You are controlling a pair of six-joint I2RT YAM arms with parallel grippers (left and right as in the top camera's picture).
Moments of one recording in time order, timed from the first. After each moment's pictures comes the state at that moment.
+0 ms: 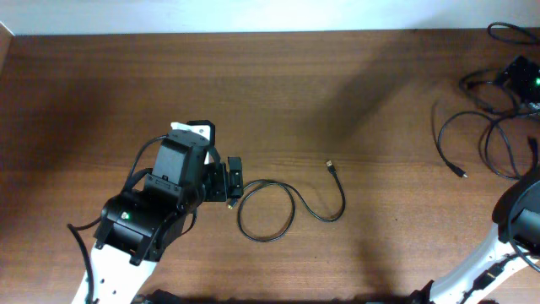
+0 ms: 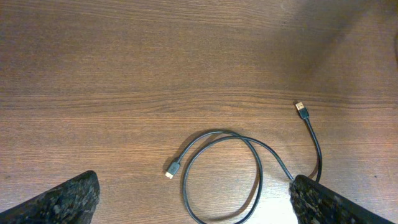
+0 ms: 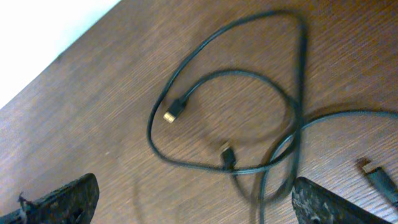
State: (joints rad) left arm -0.40 1.06 1.14 -0.97 -0.07 -0.38; right arm -0.56 2.14 1.88 -0.69 -0.22 0.19
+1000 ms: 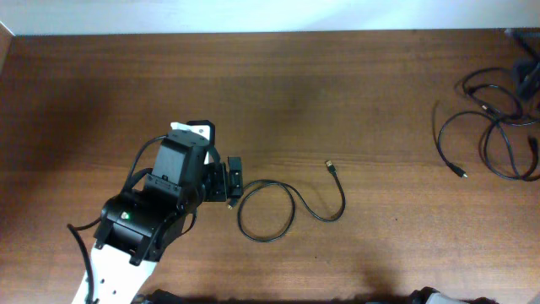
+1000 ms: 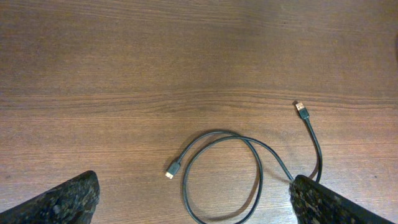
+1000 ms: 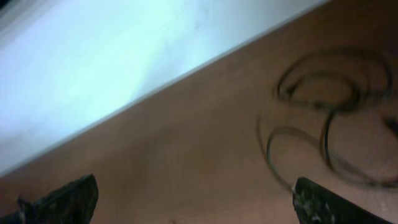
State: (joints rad) left arm -0.40 1.06 1.14 -0.97 -0.07 -0.38; right arm -0.55 1.43 1.90 -1.23 -0.51 0.12
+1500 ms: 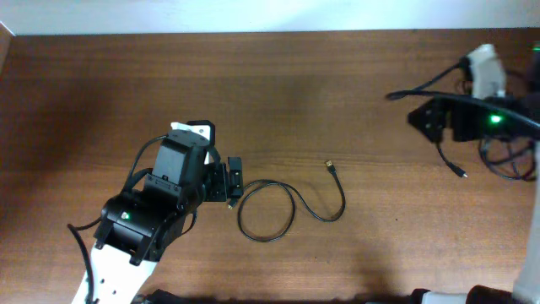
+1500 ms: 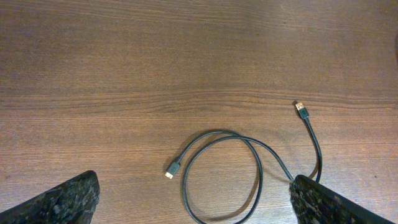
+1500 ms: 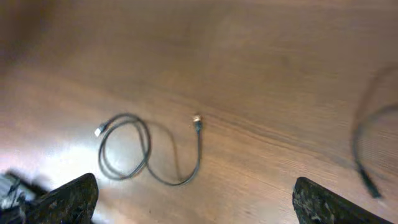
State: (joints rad) left arm -0.40 1.06 1.14 -0.97 -0.07 -0.38; right arm -0.19 1.54 1.84 -1.46 -0.54 -0.30
